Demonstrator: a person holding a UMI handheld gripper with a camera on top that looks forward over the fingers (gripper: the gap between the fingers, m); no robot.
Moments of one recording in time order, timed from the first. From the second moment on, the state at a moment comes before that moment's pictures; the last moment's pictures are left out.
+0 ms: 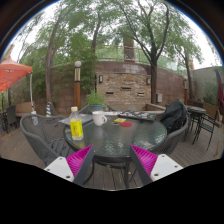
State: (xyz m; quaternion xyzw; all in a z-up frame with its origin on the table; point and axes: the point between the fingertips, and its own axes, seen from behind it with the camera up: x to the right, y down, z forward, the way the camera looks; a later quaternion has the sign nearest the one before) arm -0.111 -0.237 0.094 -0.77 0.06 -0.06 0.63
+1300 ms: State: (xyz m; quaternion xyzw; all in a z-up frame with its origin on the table) arm -0.258 0.069 0.092 -0.72 0.04 -0.11 0.68
